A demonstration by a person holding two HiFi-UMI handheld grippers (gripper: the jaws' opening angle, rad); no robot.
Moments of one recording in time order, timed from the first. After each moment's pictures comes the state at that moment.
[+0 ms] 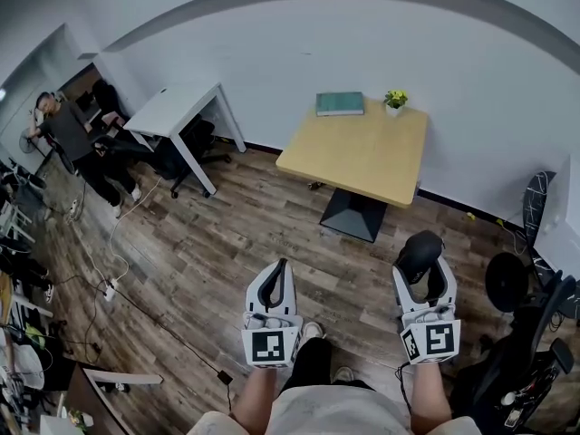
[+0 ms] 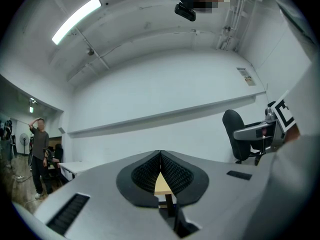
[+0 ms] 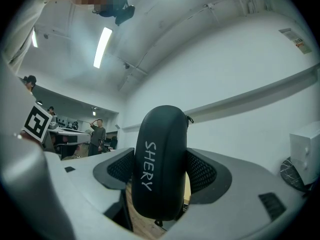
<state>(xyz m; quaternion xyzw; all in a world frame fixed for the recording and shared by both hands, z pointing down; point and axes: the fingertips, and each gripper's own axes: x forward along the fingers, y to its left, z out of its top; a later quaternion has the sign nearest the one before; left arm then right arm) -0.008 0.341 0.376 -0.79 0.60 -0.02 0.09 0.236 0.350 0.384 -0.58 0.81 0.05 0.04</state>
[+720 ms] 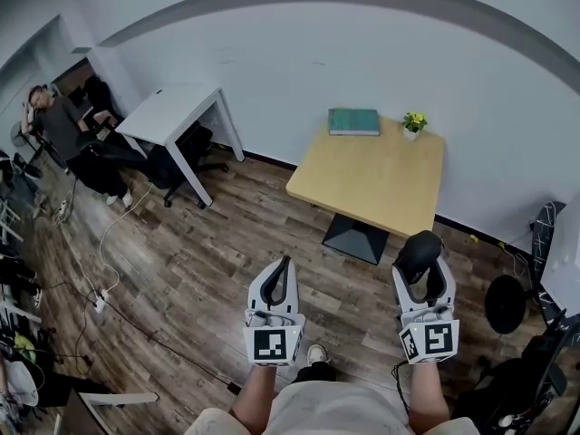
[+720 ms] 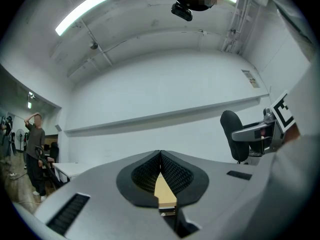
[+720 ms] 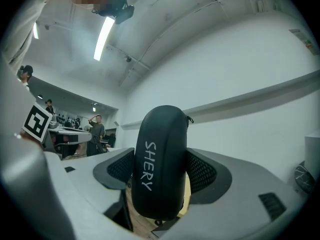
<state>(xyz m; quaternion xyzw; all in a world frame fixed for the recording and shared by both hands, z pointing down) -0.079 0.193 0.371 -0.80 0.59 -0.01 0.09 0.157 0.204 0.369 -0.59 0.81 0.06 0.02</state>
